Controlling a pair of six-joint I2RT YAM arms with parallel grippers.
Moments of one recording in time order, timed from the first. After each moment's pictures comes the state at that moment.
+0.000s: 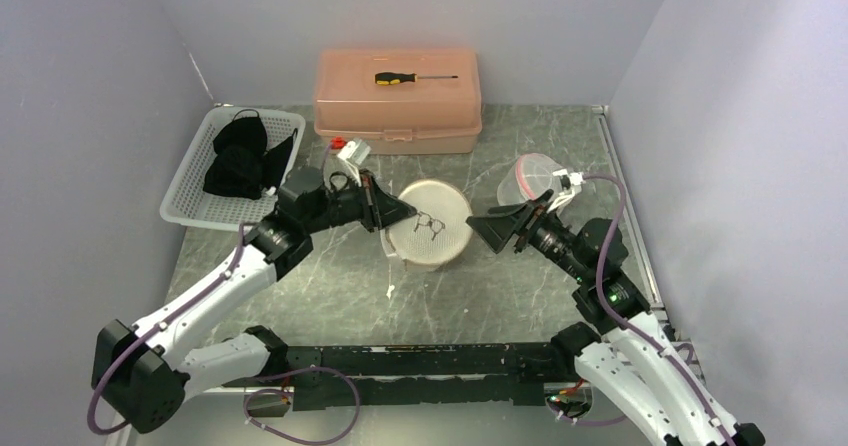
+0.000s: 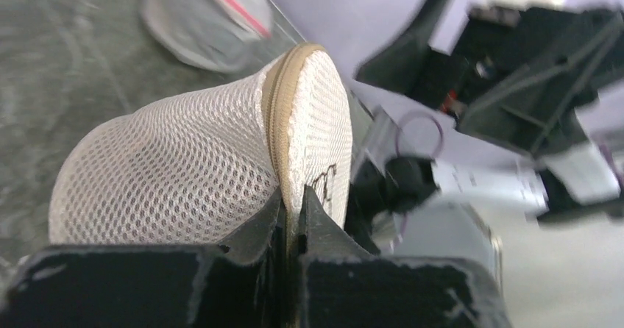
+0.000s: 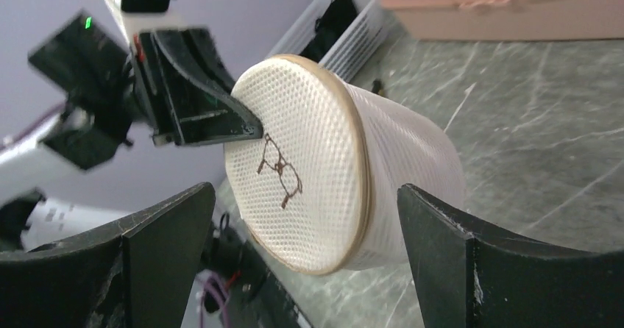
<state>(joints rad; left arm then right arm) -0.60 1.08 0.87 0.05 0.63 -0.57 0.48 0.58 0.63 -0.05 -0.39 0.66</state>
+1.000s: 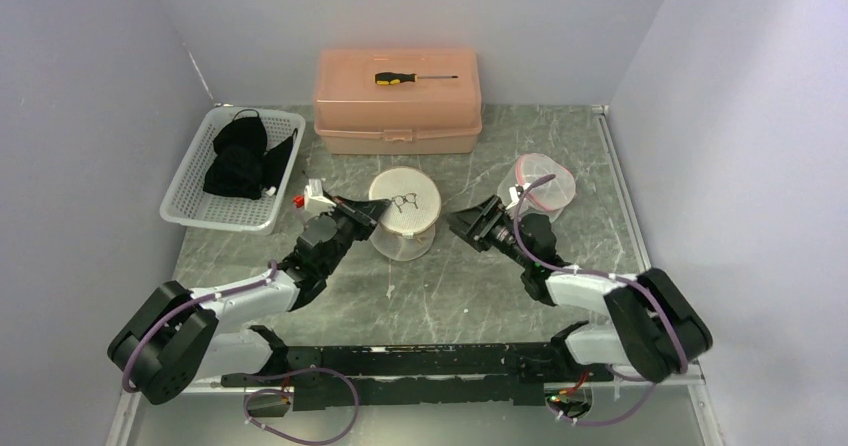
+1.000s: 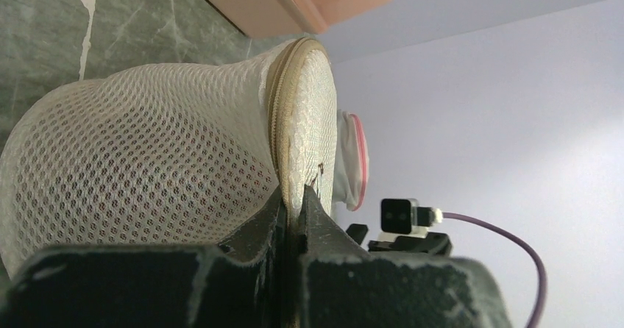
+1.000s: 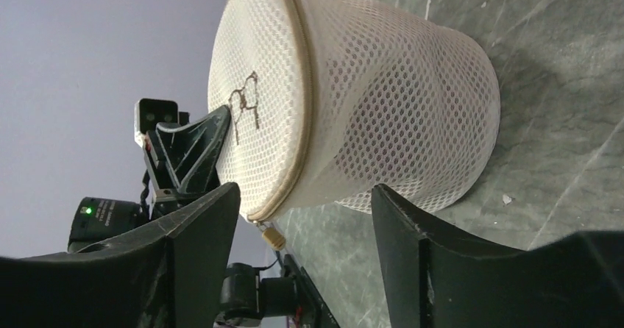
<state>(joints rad) -0.67 1.20 0.38 0.74 -0.24 -1.24 0.48 1.23 0.28 0.82 -0.30 1.18</state>
